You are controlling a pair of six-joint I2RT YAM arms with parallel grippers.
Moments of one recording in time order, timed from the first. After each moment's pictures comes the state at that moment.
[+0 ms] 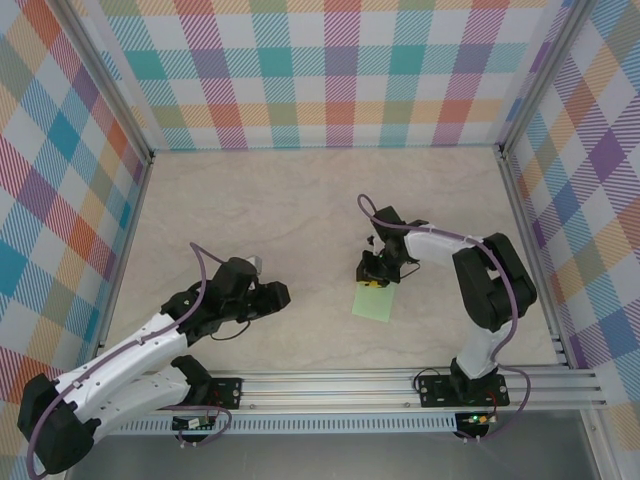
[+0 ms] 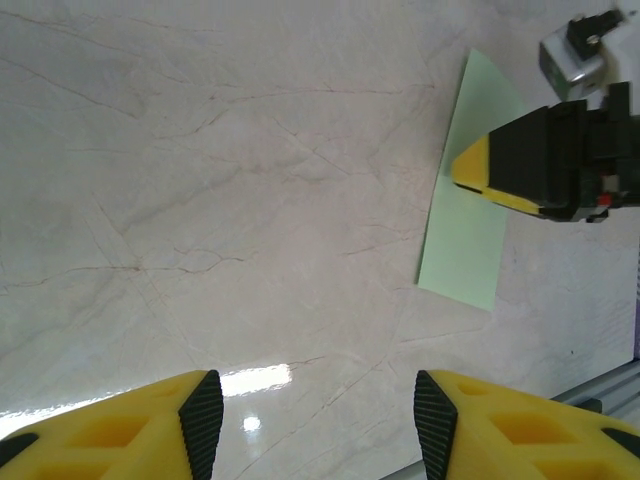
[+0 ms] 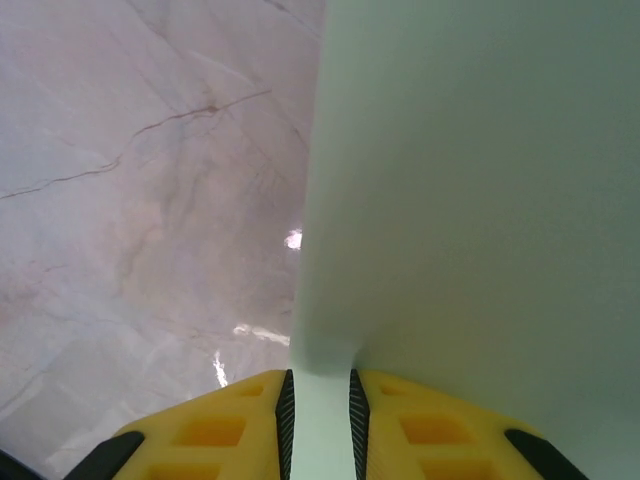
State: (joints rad) left arm -0.72 0.86 0.61 -0.56 0.09 -0.95; right arm 0.48 1.80 1.03 -0.60 -0.43 0.56
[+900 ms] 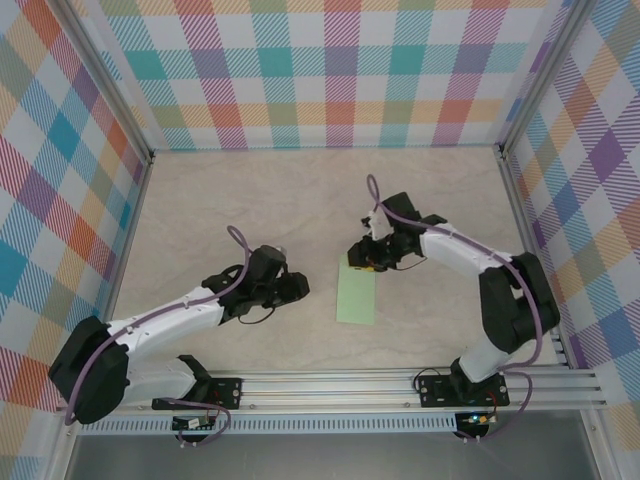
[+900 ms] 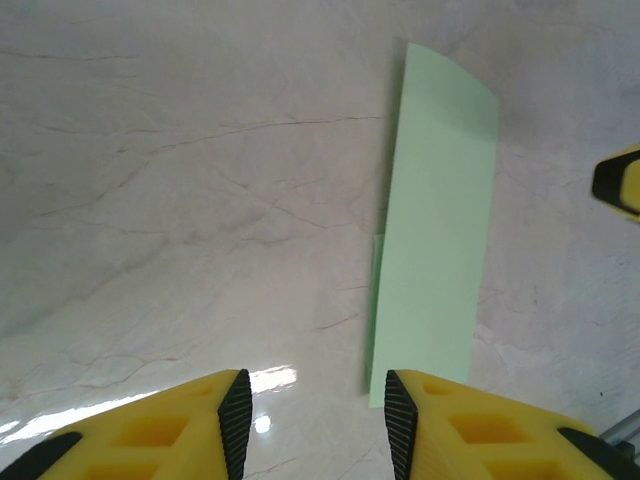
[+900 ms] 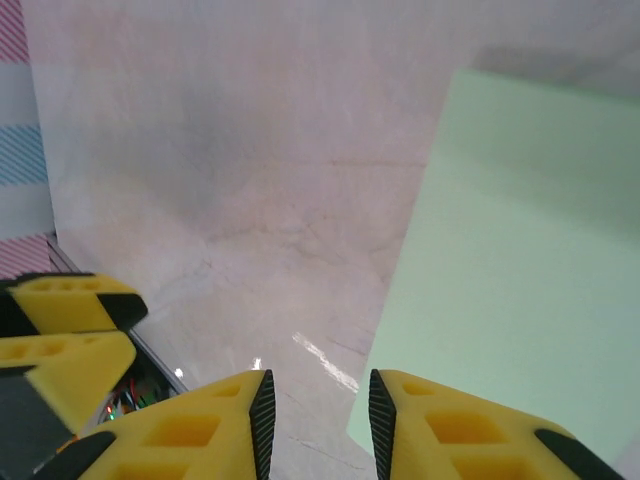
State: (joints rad) left arm -0.76 1.23 0.67 -0.29 0.08 -0.94; right arm 0.41 1.58 1.03 -0.56 -0.66 0.44
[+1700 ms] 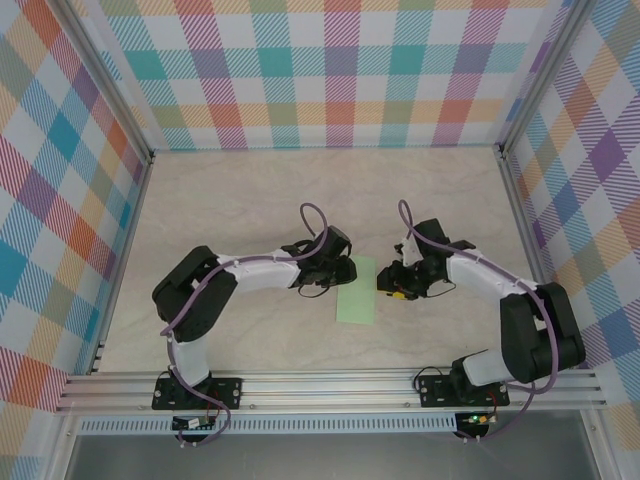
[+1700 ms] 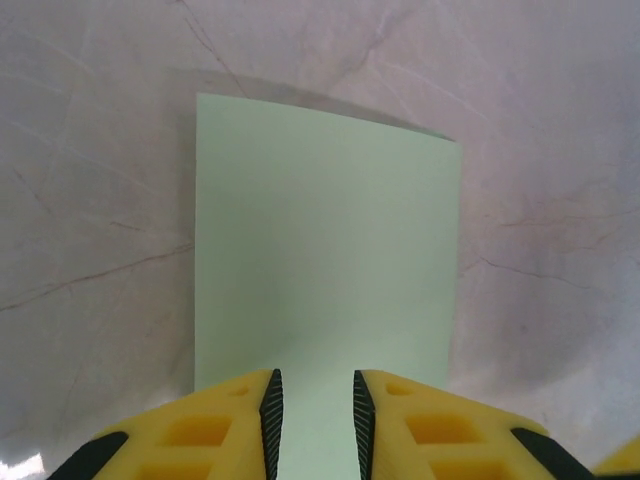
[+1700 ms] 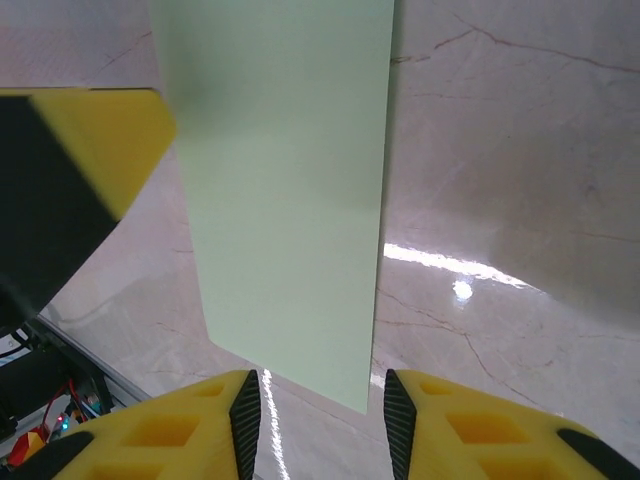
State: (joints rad) left arm -0.85 1.87 1.12 -0.18 0.07 -0.92; right arm 0.31 1.41 0.76 -0.63 -0.60 0.44
